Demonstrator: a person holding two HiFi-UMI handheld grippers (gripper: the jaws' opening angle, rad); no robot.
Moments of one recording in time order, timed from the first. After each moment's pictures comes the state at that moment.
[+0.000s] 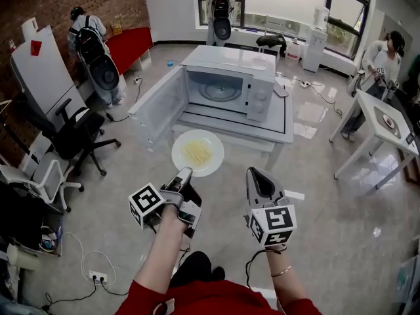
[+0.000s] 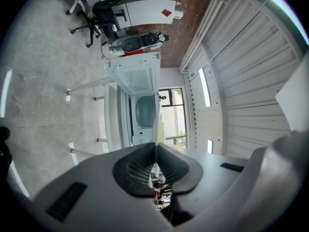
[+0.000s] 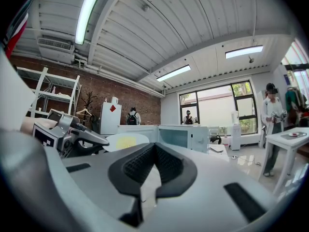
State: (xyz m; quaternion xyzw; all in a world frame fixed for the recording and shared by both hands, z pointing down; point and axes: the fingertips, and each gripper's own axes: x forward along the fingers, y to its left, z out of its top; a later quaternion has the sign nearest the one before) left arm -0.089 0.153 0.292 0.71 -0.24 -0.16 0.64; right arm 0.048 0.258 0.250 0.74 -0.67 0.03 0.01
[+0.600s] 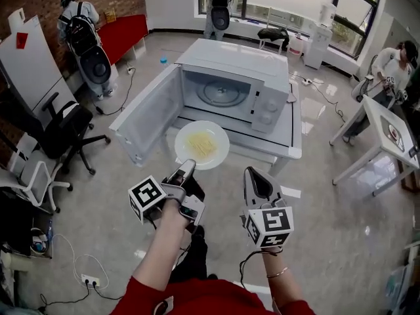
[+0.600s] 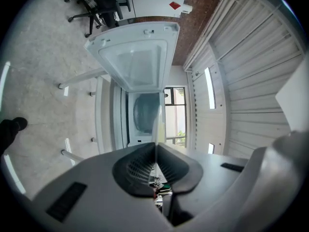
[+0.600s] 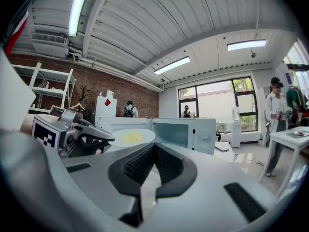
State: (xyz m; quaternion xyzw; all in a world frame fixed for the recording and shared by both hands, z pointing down) left arm -0.022 0.052 0.308 0.70 -0.22 -0.17 0.66; right arm 0.094 0.155 0.276 0.74 -0.66 0.05 0.04
